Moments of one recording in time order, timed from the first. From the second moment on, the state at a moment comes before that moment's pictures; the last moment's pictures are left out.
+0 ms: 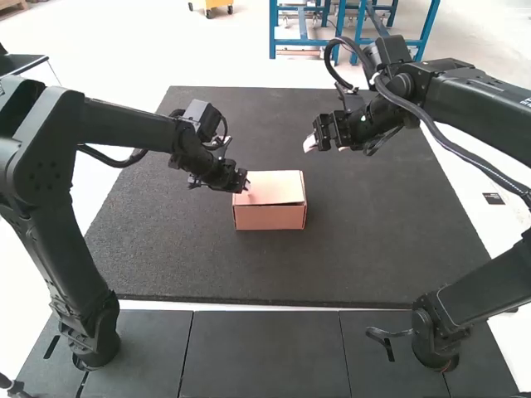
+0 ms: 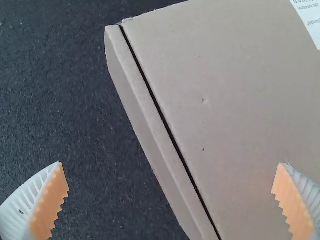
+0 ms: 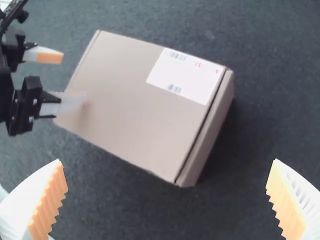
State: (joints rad) left arm -0.40 1.68 1.07 -0.42 0.16 -0.12; right arm 0.42 1.34 1.22 -0.77 -0.28 0.04
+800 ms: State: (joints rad) left arm -0.32 1.45 0.98 -0.14 0.15 -0.19; right arm 0.31 1.34 1.14 -0.46 -0.24 0.12
